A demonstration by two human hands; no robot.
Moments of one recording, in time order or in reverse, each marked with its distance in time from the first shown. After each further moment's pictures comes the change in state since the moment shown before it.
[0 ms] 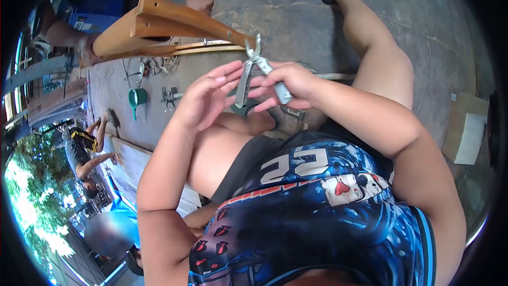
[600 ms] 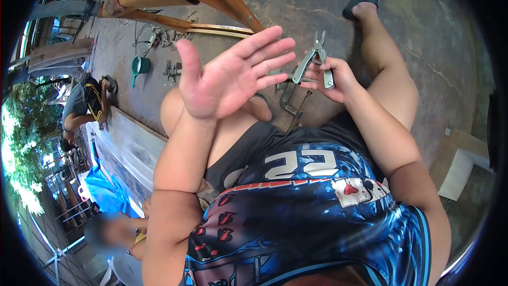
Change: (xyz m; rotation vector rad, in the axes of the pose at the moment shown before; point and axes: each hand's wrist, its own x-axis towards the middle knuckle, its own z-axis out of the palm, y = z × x) left_hand -0.033 -0.005 0.075 -0.346 -0.348 0.444; right_hand -0.044 -0.006 -0.081 0.096 0.111 -0.066
